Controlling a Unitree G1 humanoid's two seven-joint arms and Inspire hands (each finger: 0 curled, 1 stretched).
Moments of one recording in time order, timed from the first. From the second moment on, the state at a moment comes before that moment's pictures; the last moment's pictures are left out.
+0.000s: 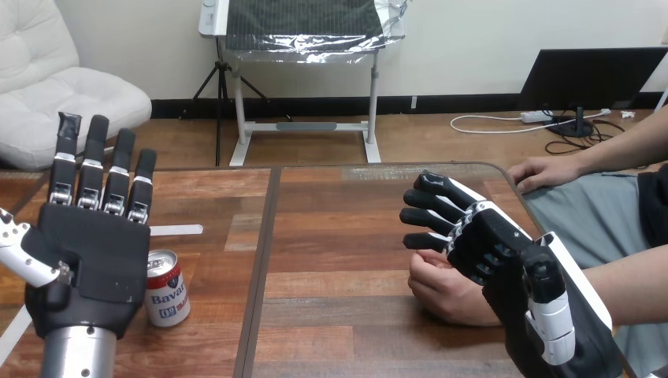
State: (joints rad) left arm 0.21 0.02 0.29 -0.38 -1.05 0.12 -0.18; right arm 0.37 -0.21 -0.02 -0.27 0.33 -0.40 0.55
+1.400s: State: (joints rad) left arm 0.15 0.04 0.30 -0.28 -0.77 0.09 -0.17; right arm 0.37 -0.24 -0.02 -0.27 0.33 -0.40 0.55
